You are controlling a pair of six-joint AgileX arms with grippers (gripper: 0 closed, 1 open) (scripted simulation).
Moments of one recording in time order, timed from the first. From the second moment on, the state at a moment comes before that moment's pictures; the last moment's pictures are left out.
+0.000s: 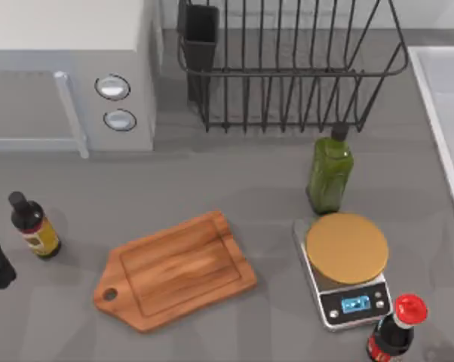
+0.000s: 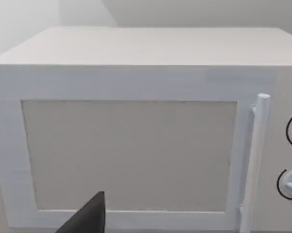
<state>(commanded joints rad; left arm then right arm) 0.00 0.00 0.00 0.00 0.00 0.00 0.00 0.00 0.00 0.00 0.00 0.00</state>
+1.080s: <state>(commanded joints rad) 0.18 1.22 0.97 -0.65 0.01 0.25 0.00 0.00 0.00 0.00 0.00 0.00</state>
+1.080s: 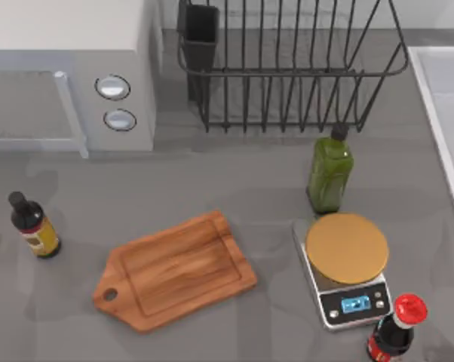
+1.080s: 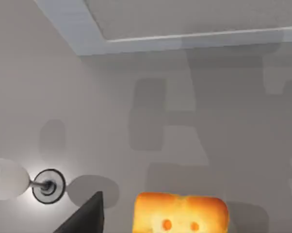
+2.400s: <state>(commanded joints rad) 0.29 1.84 1.21 -0.94 0.00 0.40 0.00 0.00 0.00 0.00 0.00 0.00</state>
